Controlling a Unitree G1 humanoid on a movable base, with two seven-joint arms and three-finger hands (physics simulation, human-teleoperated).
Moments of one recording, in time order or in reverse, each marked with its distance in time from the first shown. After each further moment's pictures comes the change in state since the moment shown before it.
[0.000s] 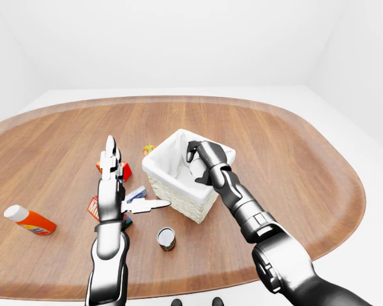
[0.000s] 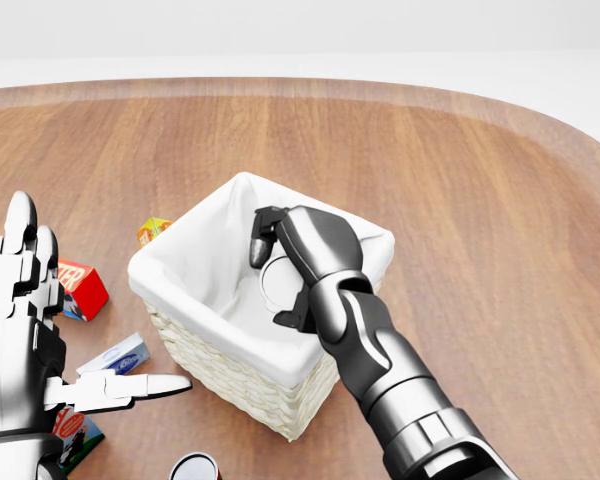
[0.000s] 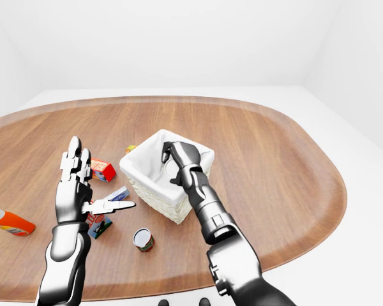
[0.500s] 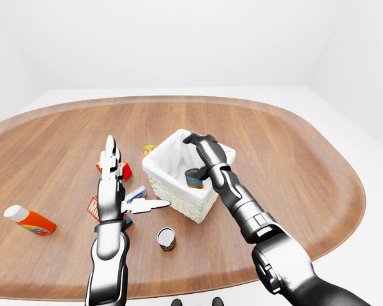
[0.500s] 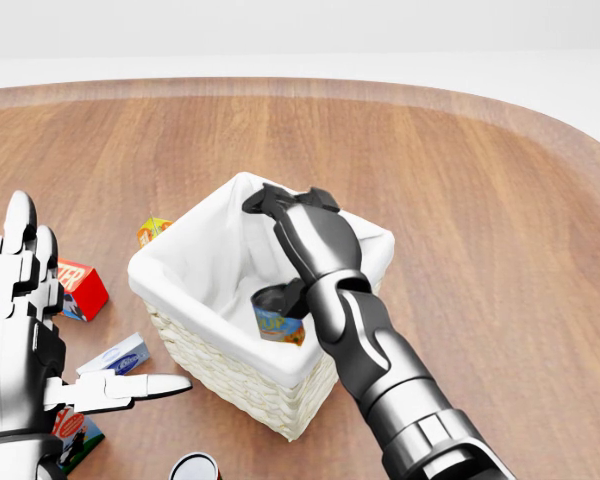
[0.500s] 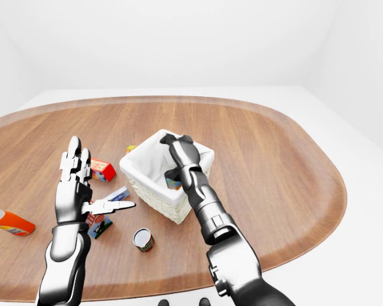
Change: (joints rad) left arm 0.002 -0.001 -0.001 -0.004 0.001 0.000 0.000; right arm 0.005 0.004 0.001 -0.015 -0.006 0.000 -0.002
